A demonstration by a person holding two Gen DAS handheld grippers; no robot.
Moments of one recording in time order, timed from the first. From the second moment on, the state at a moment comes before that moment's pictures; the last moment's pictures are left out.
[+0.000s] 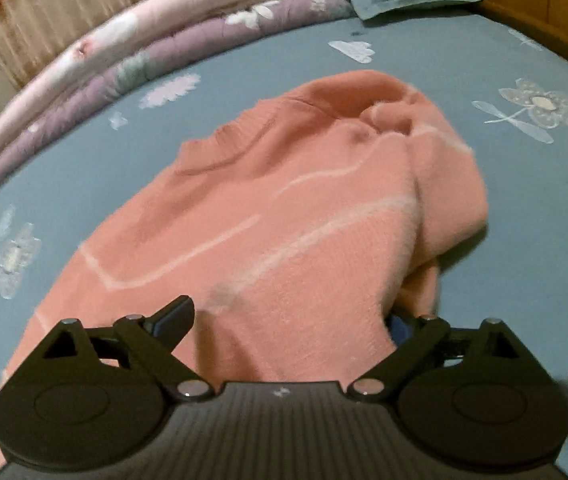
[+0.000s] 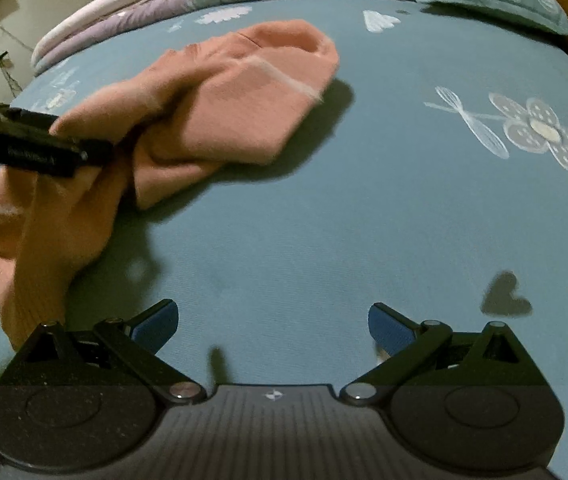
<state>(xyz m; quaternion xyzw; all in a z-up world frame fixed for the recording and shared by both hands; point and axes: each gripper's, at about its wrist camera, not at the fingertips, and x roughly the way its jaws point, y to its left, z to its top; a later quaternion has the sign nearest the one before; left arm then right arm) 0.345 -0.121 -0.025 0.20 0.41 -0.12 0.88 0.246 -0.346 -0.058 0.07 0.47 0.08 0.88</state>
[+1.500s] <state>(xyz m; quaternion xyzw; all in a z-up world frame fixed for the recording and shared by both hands) 0.349 -0.083 -0.034 0.17 0.41 -0.25 0.86 0.301 -0.273 -0.084 -0.12 0.36 -0.20 0.91</state>
